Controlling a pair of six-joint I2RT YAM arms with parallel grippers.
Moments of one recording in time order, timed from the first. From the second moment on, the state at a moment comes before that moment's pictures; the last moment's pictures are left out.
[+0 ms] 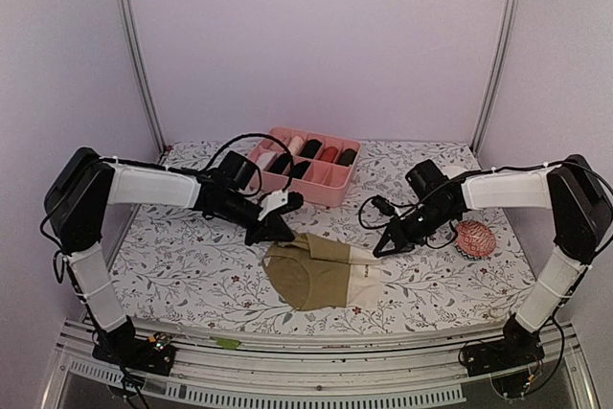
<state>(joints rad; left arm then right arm) -0.62 1.83 1.13 -0.24 0.67 0.68 0.52 1.71 1.01 -0.49 -0.67 0.17</state>
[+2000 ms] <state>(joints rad) -0.85 1.63 0.87 -0.24 0.55 0.80 0.69 1.60 0.80 -0.46 -0.64 0.62</state>
